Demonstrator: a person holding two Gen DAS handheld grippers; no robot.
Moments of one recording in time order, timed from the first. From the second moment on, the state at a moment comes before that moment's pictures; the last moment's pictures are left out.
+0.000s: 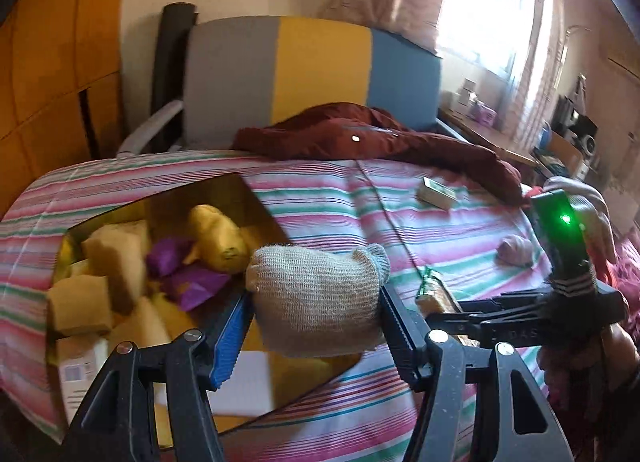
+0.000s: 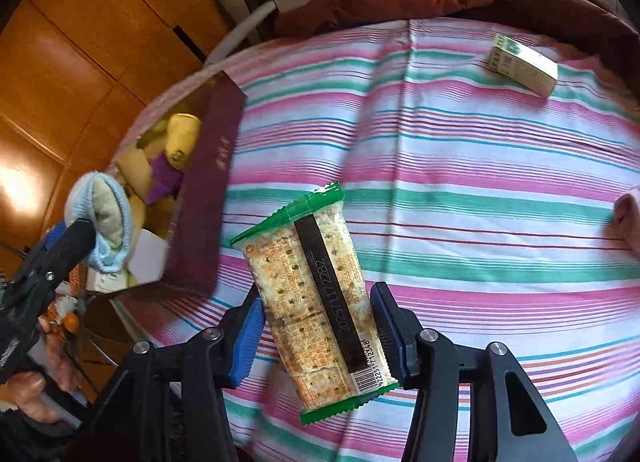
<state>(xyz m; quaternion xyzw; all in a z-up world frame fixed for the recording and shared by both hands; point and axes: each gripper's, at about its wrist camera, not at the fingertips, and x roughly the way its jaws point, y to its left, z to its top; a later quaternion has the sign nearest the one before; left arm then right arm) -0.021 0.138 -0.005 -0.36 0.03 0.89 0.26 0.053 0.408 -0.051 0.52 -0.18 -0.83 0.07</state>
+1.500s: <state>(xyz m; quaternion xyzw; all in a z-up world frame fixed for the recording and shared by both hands) -0.048 0.027 -0.035 -0.40 -0.06 0.90 0.16 -0.046 0.226 -0.025 0.44 -0.19 -0.86 0.18</state>
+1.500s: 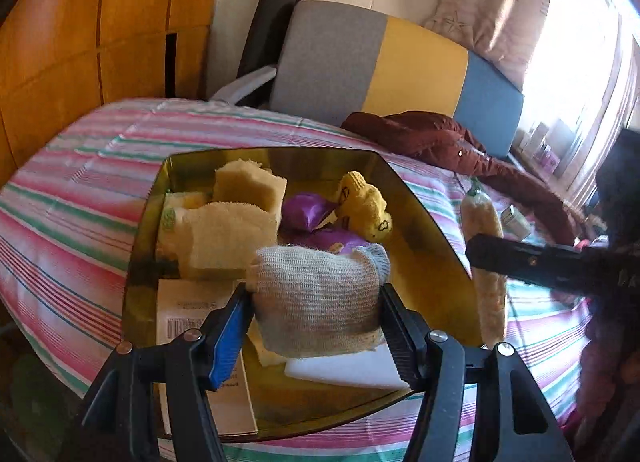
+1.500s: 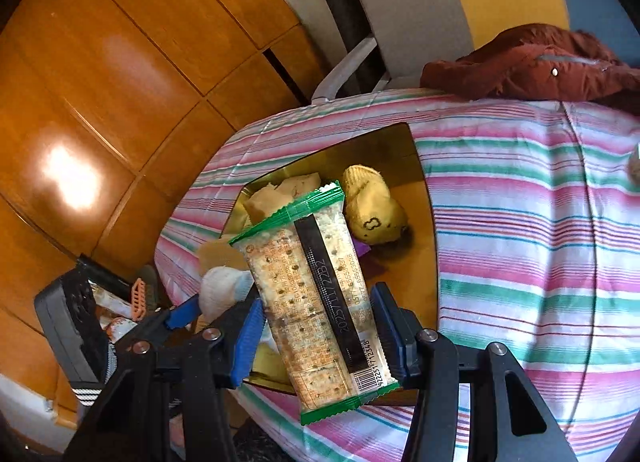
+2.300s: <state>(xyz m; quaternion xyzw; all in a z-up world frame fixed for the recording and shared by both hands) -0.079 0.038 -0.037 -0.41 -0.07 0.90 0.16 -0.062 0.231 -0.042 0.44 -0.20 -0.86 0.15</state>
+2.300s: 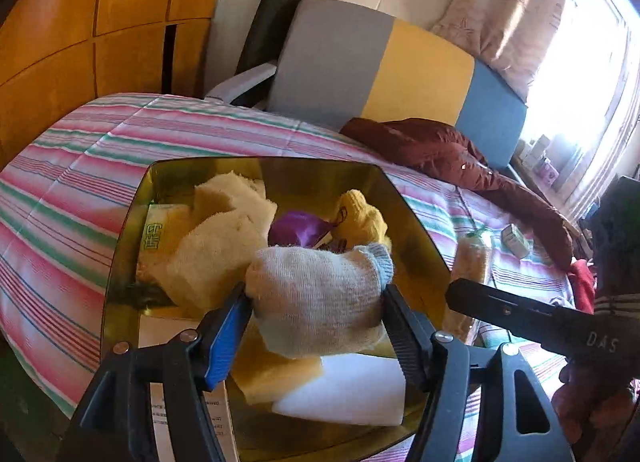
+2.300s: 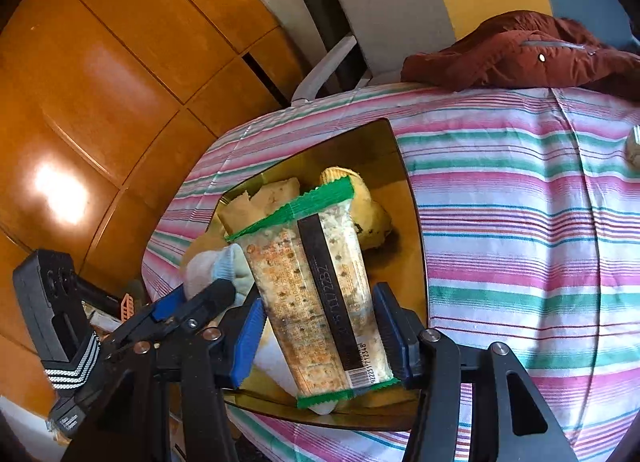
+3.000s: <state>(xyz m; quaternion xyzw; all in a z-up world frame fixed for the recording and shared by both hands) -0.068 0.040 -0.038 -0.41 -0.06 0.90 0.14 -0.055 0.227 -0.044 0.45 -0.19 -0.86 0.14</state>
